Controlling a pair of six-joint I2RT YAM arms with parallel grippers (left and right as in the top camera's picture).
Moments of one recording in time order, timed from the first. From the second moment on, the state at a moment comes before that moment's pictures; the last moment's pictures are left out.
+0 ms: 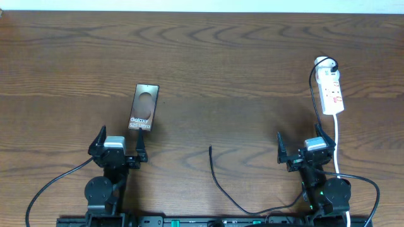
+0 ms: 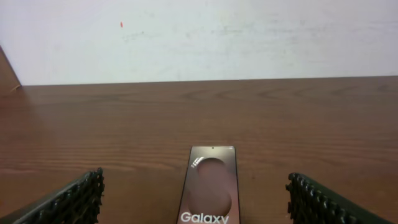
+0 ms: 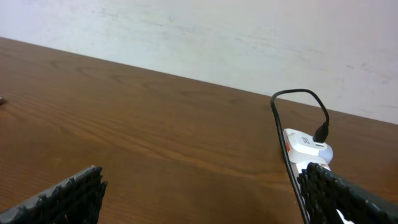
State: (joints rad) left arm -0.02 0.01 0.02 -0.10 0.04 0.02; right arm 0.10 0.02 0.01 -0.06 -0.09 -0.14
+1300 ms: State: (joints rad) left arm -0.01 1.63 1.77 -1.29 0.07 0.10; right arm 0.10 0.01 0.01 -0.06 -0.09 -0.14
